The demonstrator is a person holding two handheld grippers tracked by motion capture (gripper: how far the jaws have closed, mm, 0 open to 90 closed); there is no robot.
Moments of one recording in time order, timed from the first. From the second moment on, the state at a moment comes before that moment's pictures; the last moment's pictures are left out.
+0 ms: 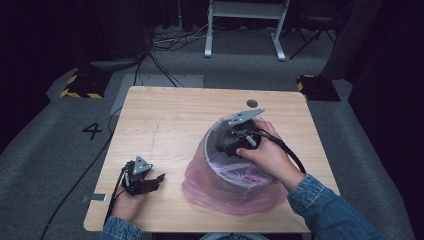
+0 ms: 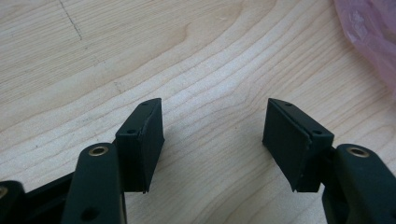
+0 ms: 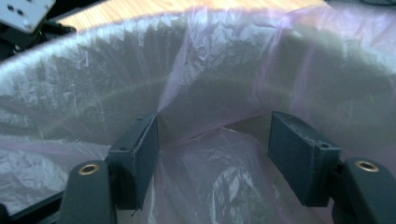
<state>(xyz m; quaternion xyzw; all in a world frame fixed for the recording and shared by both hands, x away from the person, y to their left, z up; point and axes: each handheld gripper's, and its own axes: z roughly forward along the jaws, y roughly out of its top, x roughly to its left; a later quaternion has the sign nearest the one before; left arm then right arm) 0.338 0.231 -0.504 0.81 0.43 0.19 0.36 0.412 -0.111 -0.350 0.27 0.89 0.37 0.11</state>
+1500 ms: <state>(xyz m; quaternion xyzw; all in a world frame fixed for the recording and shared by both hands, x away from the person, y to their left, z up) 0.339 0.228 -0.504 0.80 0.44 0.19 0.36 0.395 -0.122 -0.313 0.24 0.88 0.39 0.07</state>
